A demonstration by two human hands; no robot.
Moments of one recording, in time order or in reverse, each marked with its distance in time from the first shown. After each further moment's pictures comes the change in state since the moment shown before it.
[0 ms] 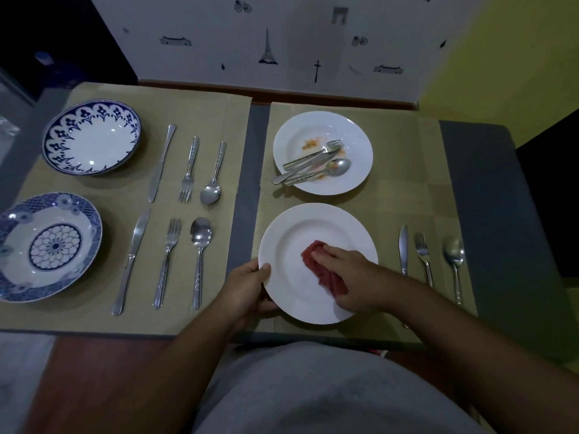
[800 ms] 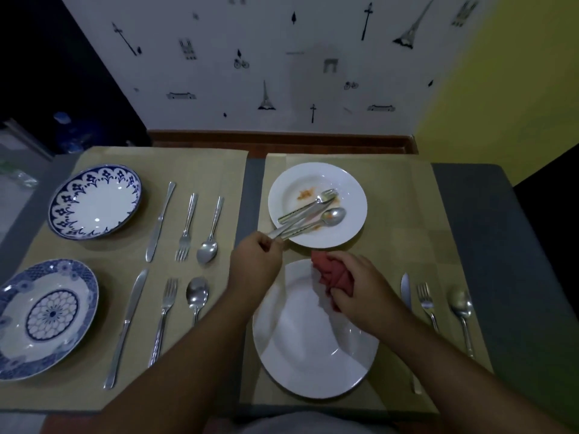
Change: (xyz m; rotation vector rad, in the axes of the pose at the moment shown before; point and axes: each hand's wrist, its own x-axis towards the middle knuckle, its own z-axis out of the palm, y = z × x) left_hand 0.046 0.115 0.054 0.615 0.389 0.617; right_hand 0.018 0.002 -0.047 0.480 0.604 -0.019
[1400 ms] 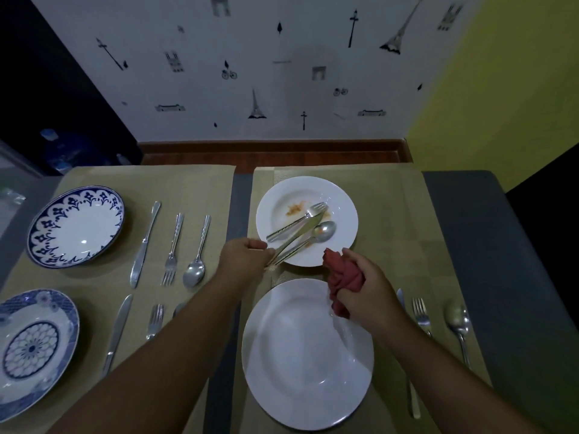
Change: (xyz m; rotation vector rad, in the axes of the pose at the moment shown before) left_hand 0.057 0.009 0.010 -0.159 -0.129 -0.280; right_hand 0.022 0.004 -0.019 0.461 0.136 0.342
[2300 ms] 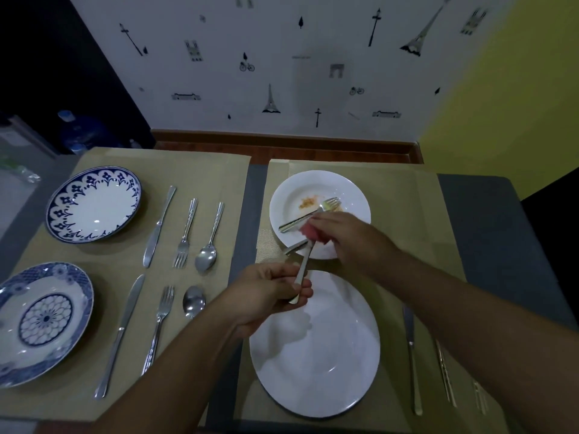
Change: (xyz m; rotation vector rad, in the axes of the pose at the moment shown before) left_hand -0.082 -0.015 -0.025 -0.417 -0.534 -0.143; right_hand 0.057 -0.059 0.008 -0.836 -0.290 -0.717
